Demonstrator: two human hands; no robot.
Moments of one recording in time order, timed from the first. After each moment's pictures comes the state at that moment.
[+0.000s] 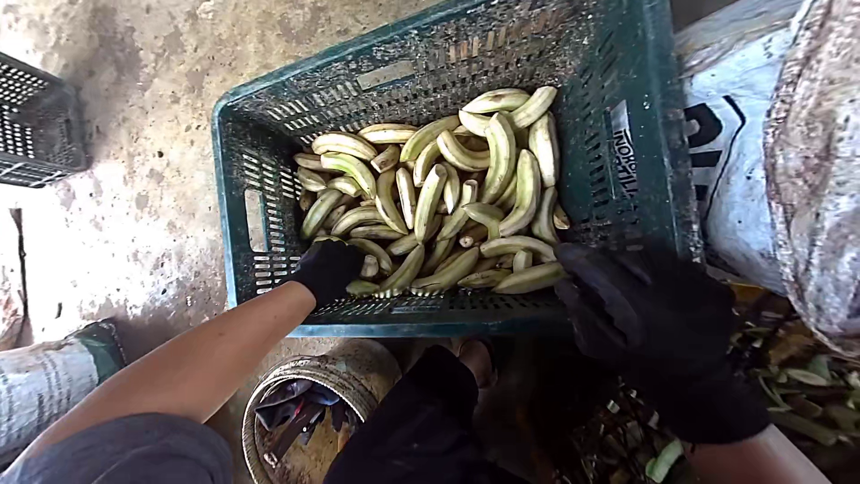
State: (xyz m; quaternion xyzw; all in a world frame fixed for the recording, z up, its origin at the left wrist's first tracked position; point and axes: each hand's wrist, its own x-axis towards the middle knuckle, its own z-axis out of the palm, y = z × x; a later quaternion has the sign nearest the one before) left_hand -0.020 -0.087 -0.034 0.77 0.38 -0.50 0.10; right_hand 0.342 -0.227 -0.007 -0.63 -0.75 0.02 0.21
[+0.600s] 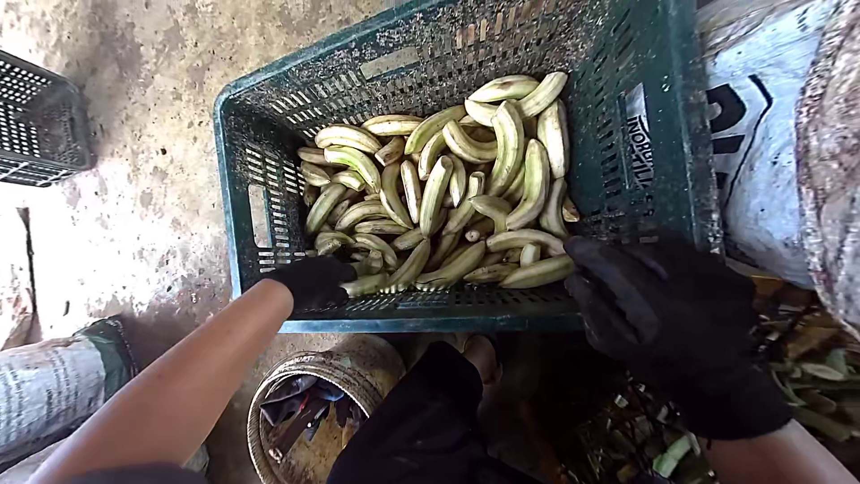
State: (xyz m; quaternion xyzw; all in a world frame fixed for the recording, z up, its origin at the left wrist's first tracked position) left_hand -0.044 -0.086 0.012 0.68 0.47 -0.46 0.31; right_hand 0.342 -0.227 -0.004 -0.61 -0.76 0.03 0.21
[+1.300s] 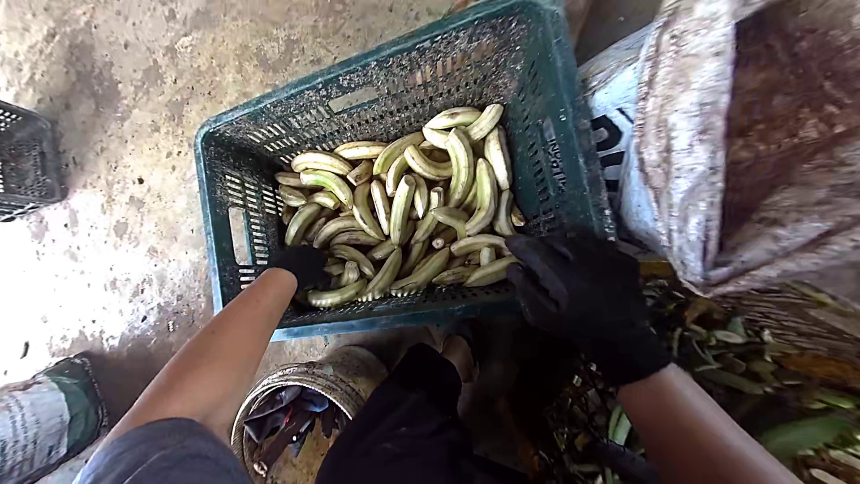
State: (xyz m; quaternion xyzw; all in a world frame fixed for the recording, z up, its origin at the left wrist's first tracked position) left_hand -0.038 -0.055 -0.038 0.66 0.55 -0.46 0.23; right_hand 0.341 -0.227 -0.002 -0.63 -0.75 0.02 0.21
